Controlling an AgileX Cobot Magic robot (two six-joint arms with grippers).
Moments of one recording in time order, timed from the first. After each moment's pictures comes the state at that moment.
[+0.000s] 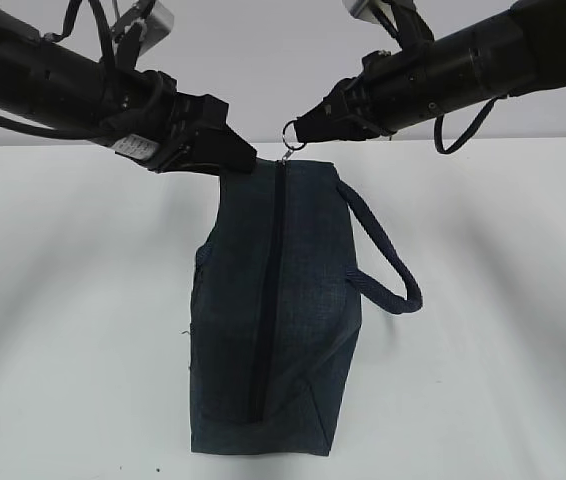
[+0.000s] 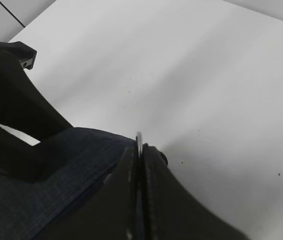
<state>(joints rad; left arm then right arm) -0.31 1.82 -1.30 -1.10 0.78 0.88 0.18 1.95 -1.48 1.22 0.81 -1.26</state>
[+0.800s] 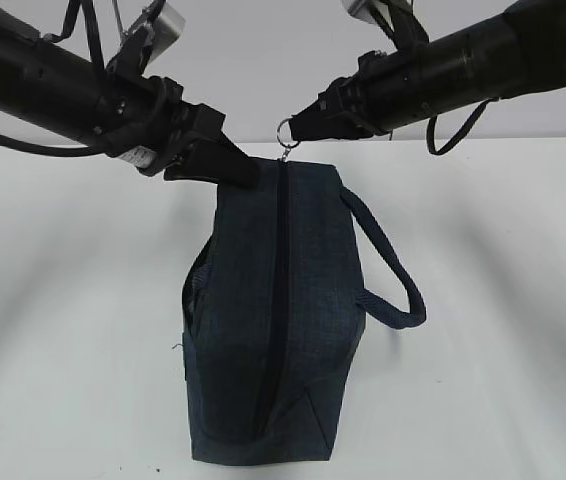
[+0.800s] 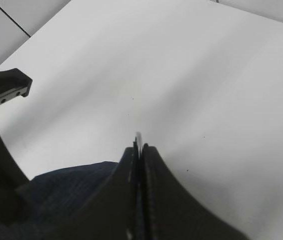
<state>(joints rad) -0.31 1.82 -1.30 -1.09 0.90 0.94 0.18 1.97 -1.50 1.25 0.82 -1.26</state>
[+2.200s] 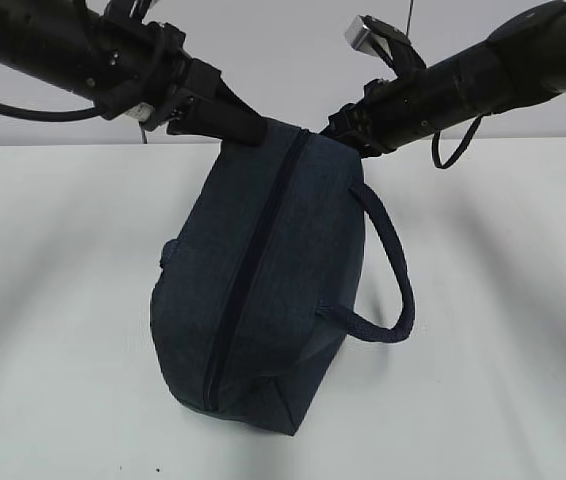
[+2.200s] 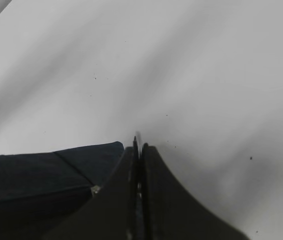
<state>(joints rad) -0.31 1.79 -1.42 -1.06 0.97 0.99 0.13 2.12 -1.62 1.13 0.84 -1.15</state>
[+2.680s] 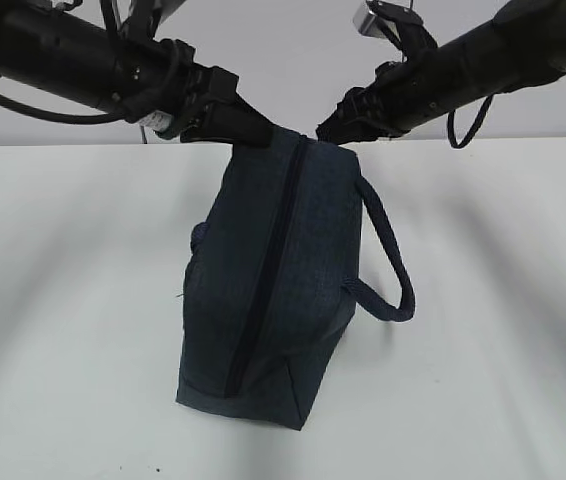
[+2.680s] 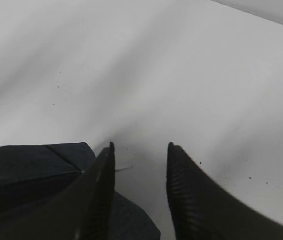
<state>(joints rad) -0.31 1.86 -1.42 -1.15 0.89 0.99 0.12 2.12 -1.69 1.03 0.79 -1.08</state>
